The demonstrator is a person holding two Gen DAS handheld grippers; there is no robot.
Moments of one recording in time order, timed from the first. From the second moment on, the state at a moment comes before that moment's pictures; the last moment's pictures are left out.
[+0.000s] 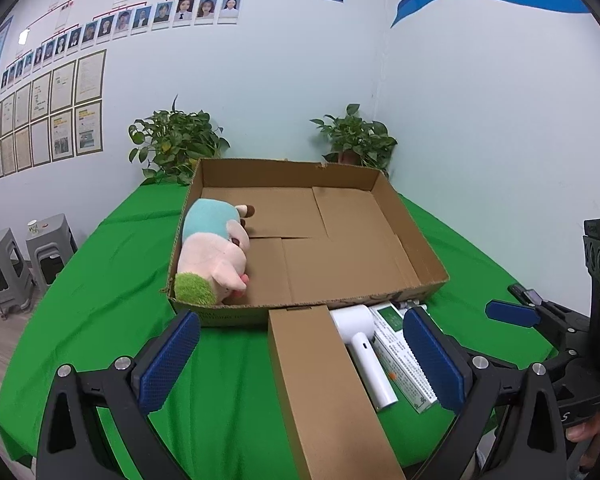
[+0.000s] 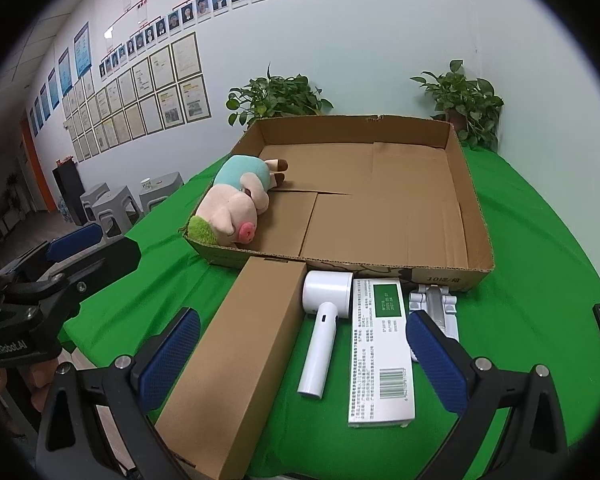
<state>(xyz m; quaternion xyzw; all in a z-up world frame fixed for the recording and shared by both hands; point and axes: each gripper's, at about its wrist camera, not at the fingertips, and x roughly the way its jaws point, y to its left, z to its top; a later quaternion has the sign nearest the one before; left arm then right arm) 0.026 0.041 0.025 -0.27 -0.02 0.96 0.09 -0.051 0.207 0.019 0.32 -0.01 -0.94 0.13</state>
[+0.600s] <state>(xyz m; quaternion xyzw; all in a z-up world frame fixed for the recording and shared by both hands) -0.023 0.023 -0.078 -0.43 -0.16 0.86 0.21 -0.048 0.162 -0.048 0.42 -0.01 -0.88 0.20</state>
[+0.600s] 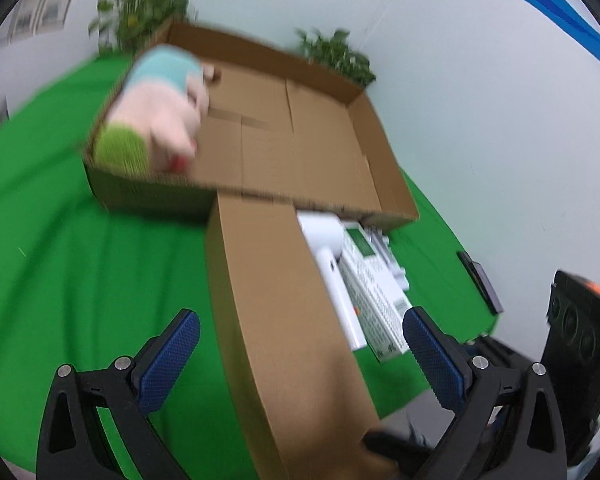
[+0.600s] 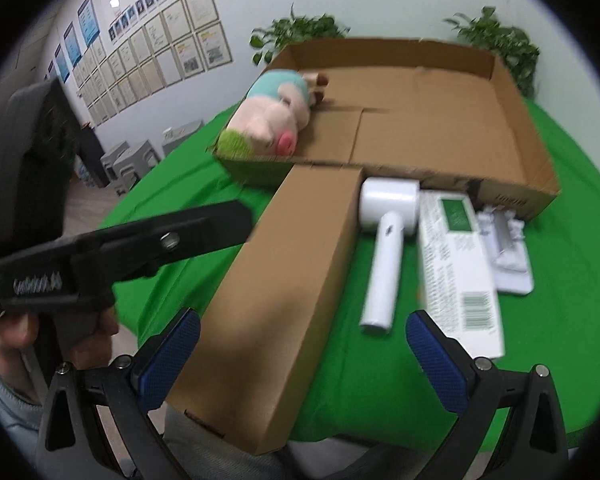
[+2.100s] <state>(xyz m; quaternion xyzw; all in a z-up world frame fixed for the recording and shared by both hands) -0.031 0.008 -0.138 -0.50 -0.24 0.79 0.26 -0.063 0.142 -0.079 0.47 -0.02 -0.85 0.24</state>
